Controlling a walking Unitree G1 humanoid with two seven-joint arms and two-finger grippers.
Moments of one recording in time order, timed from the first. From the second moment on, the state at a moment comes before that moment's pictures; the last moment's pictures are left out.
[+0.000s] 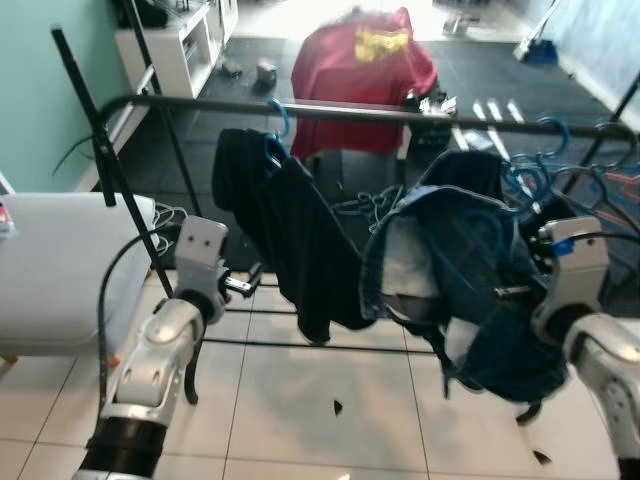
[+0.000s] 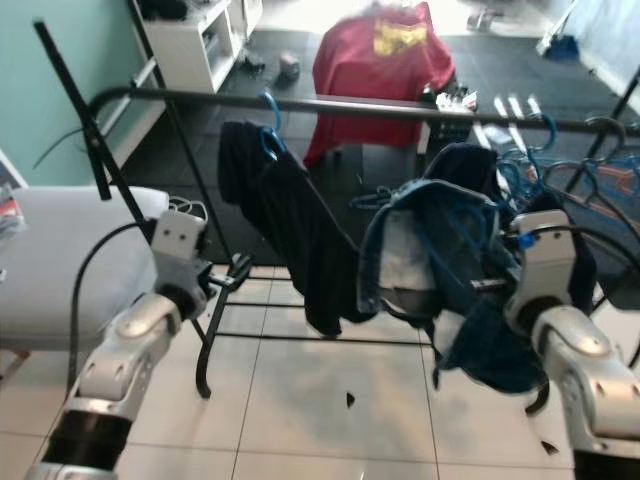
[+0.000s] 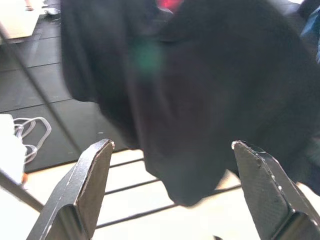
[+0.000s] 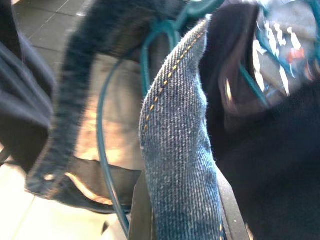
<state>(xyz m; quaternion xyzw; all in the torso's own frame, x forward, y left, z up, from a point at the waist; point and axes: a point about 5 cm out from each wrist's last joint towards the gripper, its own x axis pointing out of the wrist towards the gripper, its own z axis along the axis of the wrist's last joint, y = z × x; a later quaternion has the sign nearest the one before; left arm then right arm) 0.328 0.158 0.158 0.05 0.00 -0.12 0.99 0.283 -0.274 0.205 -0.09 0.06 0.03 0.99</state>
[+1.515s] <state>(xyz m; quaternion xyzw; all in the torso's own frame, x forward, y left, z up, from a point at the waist) 0.310 0.168 0.144 0.05 0.03 -0.10 0.99 0.325 -0.301 0.173 -0.15 0.12 0.01 0.98</state>
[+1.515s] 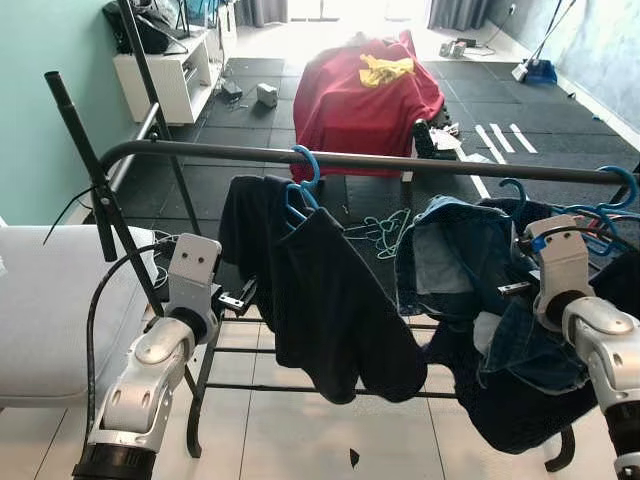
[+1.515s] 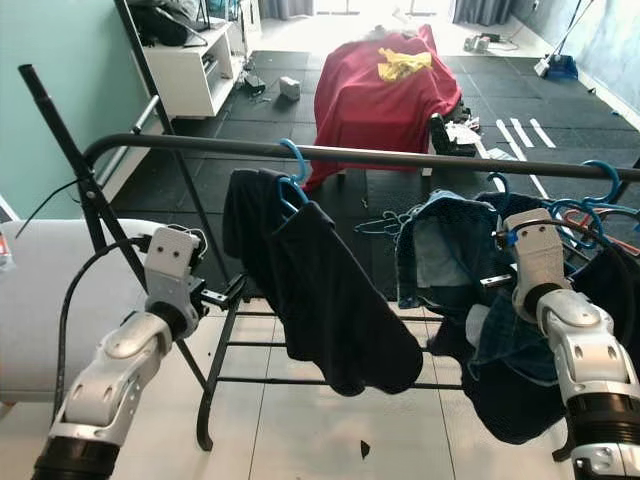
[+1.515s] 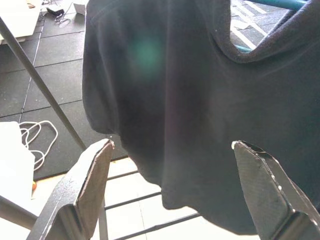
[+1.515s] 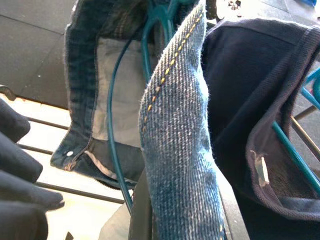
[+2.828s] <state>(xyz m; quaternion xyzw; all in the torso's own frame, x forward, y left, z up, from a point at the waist) 0.294 0.174 0.143 0.07 0.03 -0.11 0.99 0.318 -0.253 0.246 -0.19 0.00 0.19 0.96</state>
